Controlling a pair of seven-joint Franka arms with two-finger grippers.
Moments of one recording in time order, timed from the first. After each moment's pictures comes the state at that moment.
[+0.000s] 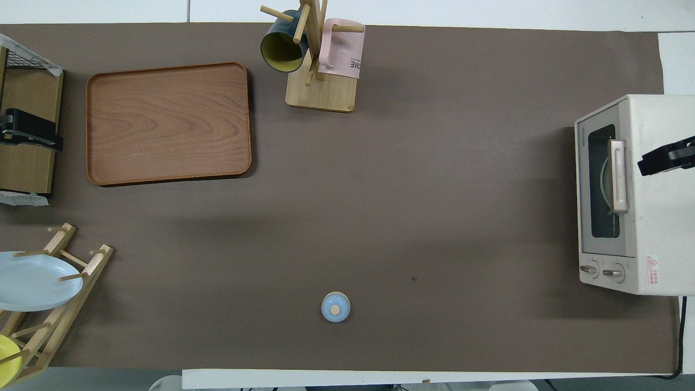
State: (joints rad) left arm -0.15 0.01 0.09 -1.59 0.00 1.56 -0.03; right arm -0.16 -0.03 0.13 -1.59 -0.07 1.51 -0.25
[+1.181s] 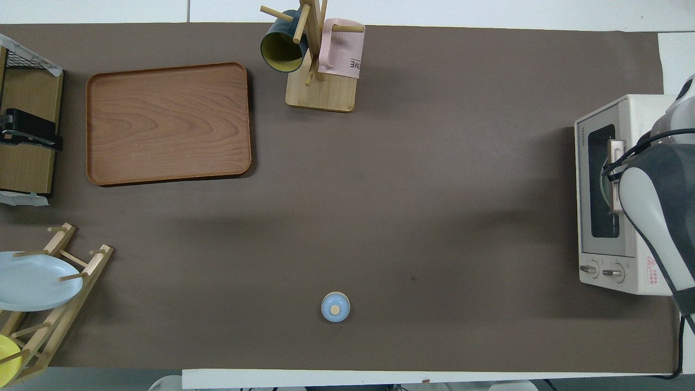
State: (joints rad) left arm -0.15 0.01 0.09 -1.59 0.00 1.56 -0.03; right arm -0.20 0.01 0.12 -1.93 -0.22 1.81 -0.27
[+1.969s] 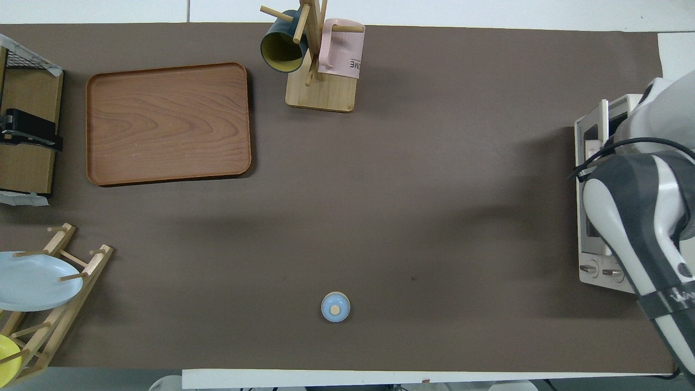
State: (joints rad) left arm -0.15 0.01 0.09 -1.59 0.00 1.56 -0.03; right arm -0.11 0.02 0.14 -1.97 -0.22 1.87 -0.18
